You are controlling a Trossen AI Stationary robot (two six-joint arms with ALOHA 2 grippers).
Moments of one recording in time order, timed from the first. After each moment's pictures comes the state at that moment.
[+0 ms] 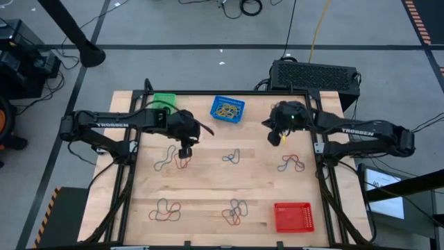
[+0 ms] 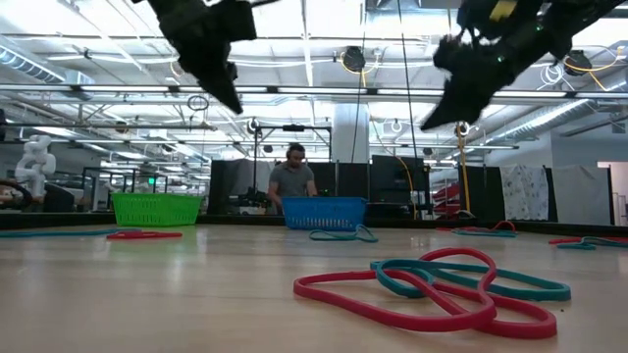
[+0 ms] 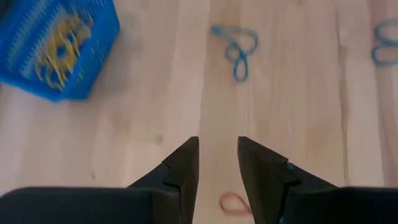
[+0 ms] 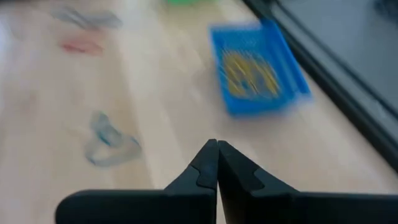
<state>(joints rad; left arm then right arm) 0.13 1.32 1.07 -0.71 0.02 0.06 -0.35 1.01 0.66 -0.27 0.01 0.05</state>
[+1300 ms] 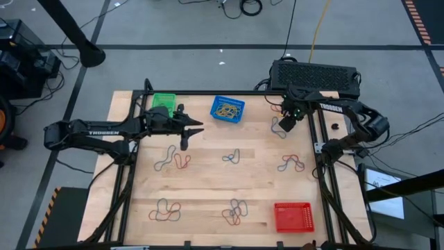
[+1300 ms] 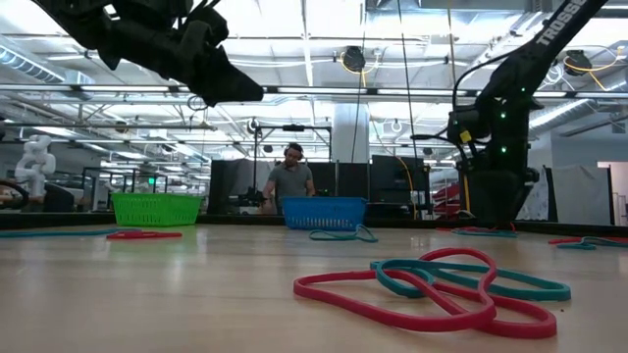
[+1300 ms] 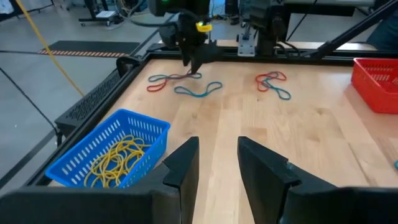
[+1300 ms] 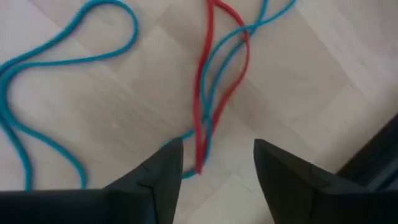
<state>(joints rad) 0.28 1.08 0.55 0.23 0.12 0.09 -0.92 1.46 0.72 -0.66 0.13 -0.10</state>
